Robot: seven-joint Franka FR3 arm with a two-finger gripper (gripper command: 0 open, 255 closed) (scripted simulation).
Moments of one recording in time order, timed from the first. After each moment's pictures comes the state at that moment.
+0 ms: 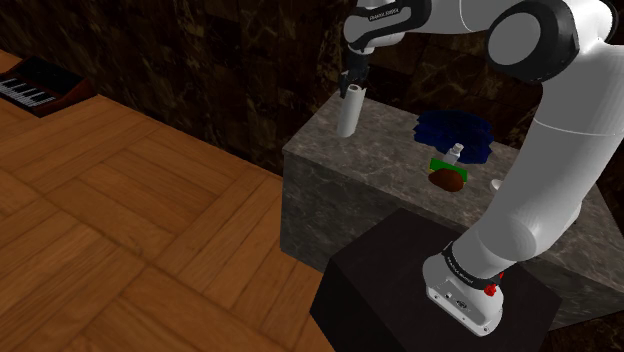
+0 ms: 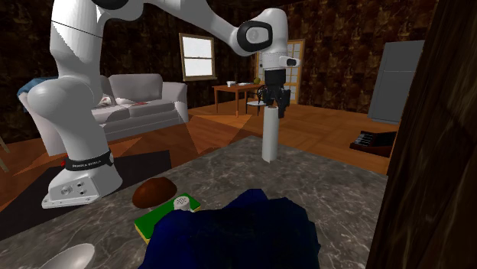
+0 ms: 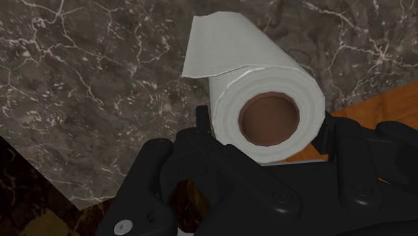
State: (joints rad) arm -0.09 0.33 -0.11 -1.72 0.00 2.11 -0.26
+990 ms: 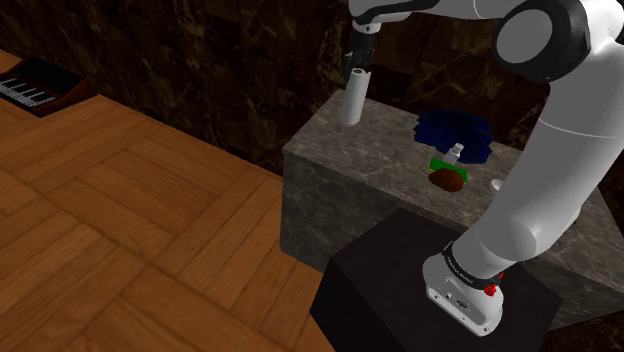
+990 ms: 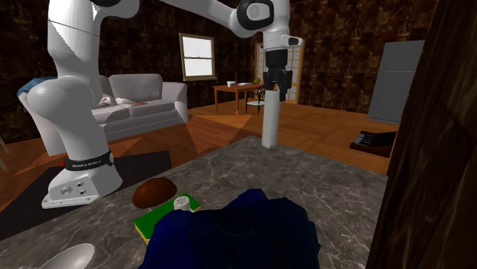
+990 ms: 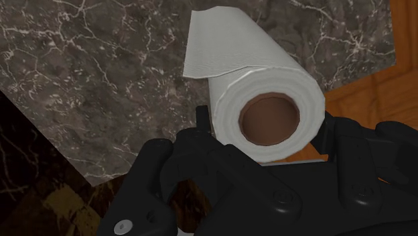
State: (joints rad) arm -0.08 0.29 -0.11 -1.61 -0.01 1.97 -0.26
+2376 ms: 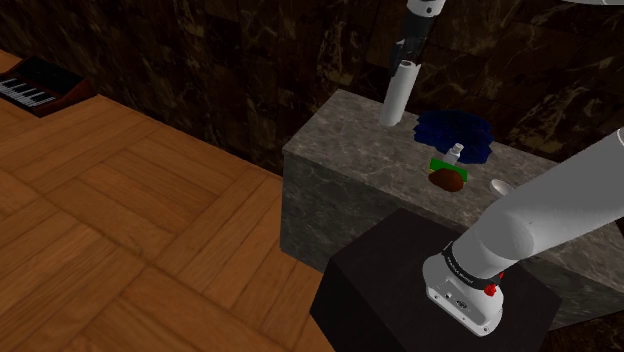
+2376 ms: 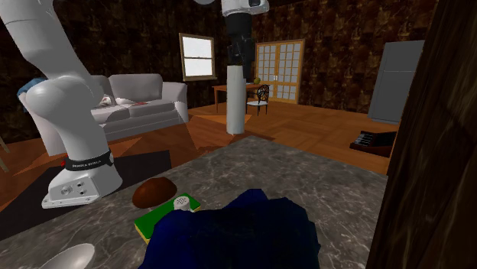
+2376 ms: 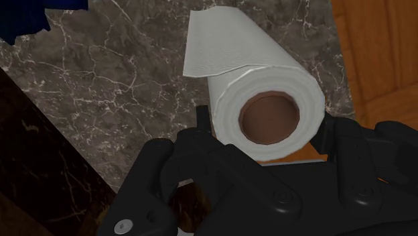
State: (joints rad) arm -0.12 -0.18 -0.16 -1.98 -0.06 1.87 -0.33
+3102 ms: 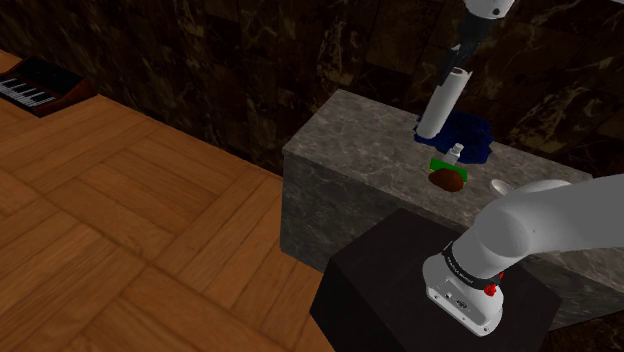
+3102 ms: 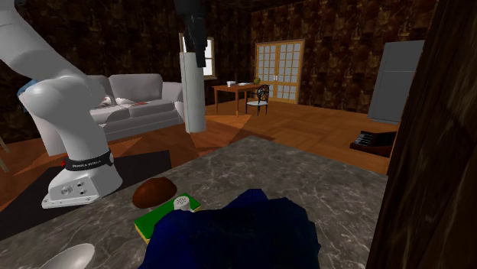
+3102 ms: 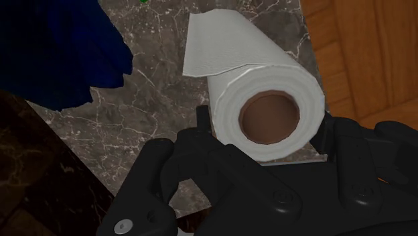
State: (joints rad) arm -0.19 -0.56 -0.20 -2.24 -0.14 1.75 -0.41
